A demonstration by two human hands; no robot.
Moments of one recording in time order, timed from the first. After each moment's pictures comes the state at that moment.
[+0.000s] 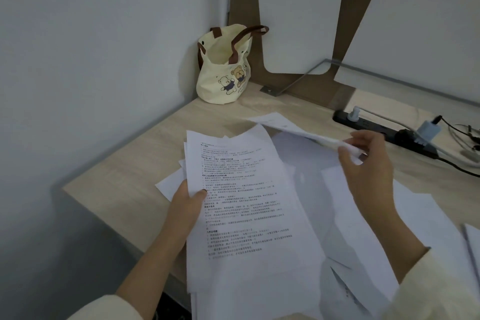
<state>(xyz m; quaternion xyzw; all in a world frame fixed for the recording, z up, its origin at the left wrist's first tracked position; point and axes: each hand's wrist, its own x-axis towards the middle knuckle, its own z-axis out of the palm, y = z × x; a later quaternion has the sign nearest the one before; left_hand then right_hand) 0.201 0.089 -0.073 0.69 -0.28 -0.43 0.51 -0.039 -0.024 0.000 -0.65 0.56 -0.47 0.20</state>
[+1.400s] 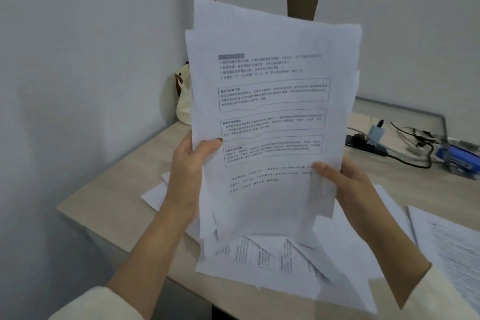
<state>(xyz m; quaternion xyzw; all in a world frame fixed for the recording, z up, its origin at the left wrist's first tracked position) 0.138 0.111 0.053 0.42 -0.39 -0.40 0.72 -0.092 0.050 0.038 -0.57 0.41 -0.46 0.54</state>
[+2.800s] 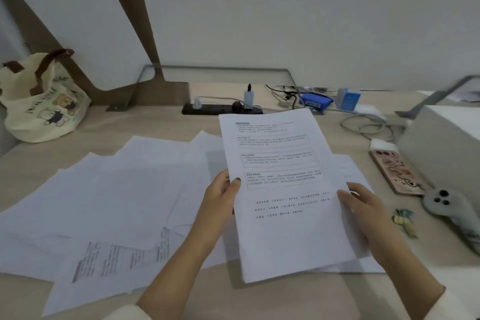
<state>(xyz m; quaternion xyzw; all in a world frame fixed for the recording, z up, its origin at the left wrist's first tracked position) -0.093 0.093 -0.013 0.49 -0.54 -0.55 0.42 -0.322 0.150 -0.013 -0.34 0.72 -0.49 0.34</state>
